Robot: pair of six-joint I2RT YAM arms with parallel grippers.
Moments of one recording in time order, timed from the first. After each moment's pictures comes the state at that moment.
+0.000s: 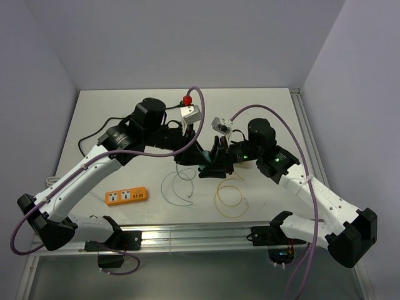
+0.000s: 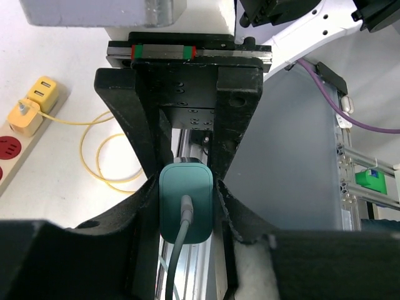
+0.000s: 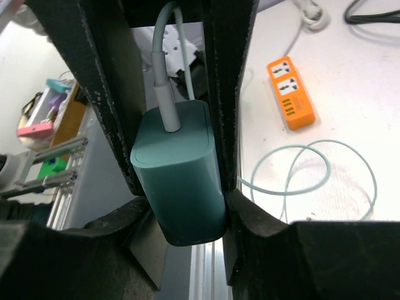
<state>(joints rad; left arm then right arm) -0.78 1.31 1.45 -0.59 0.78 -0.15 0.60 1.05 0.91 -0.10 -1.08 0.28</state>
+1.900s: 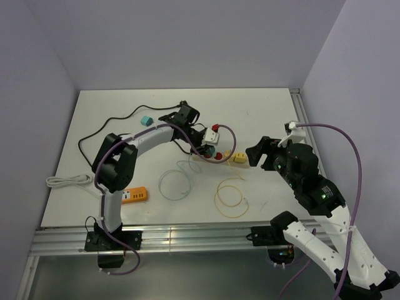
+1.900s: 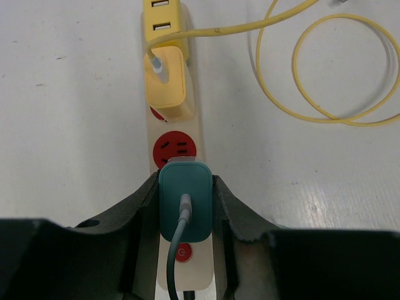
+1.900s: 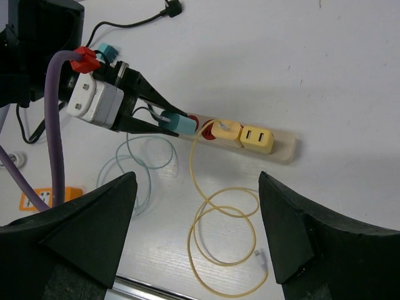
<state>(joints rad) -0.64 2.02 1.53 -0.47 0.87 1.00 0.48 0.61 0.92 -0.69 0.17 0.49</state>
